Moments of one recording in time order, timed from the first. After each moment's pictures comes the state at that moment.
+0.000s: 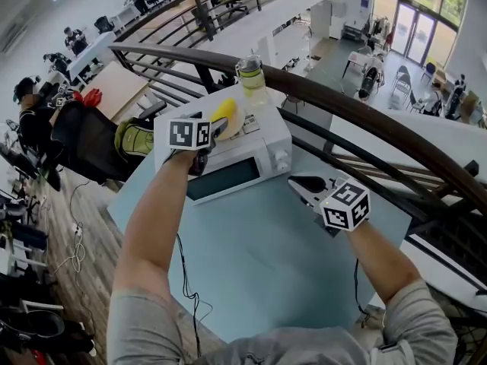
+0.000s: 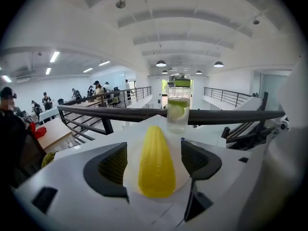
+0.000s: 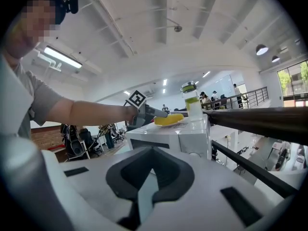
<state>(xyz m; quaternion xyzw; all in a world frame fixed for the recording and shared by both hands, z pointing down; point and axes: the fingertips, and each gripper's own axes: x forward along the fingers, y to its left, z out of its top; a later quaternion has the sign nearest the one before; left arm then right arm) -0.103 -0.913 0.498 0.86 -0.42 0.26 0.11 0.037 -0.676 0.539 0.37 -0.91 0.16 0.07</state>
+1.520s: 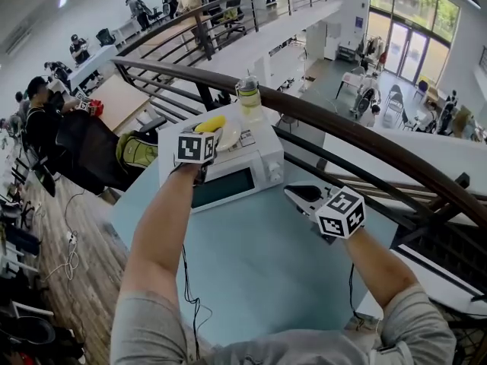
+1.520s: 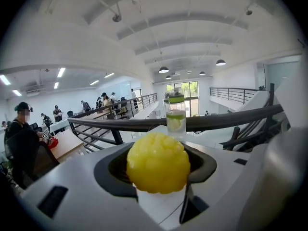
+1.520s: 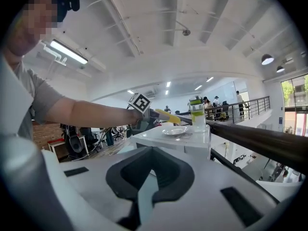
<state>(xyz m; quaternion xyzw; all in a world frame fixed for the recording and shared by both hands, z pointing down) -0.108 -0.893 0.463 0.85 -0.46 0.25 0.05 0.036 -0.646 0.495 0.38 -0.91 0.12 0.08</state>
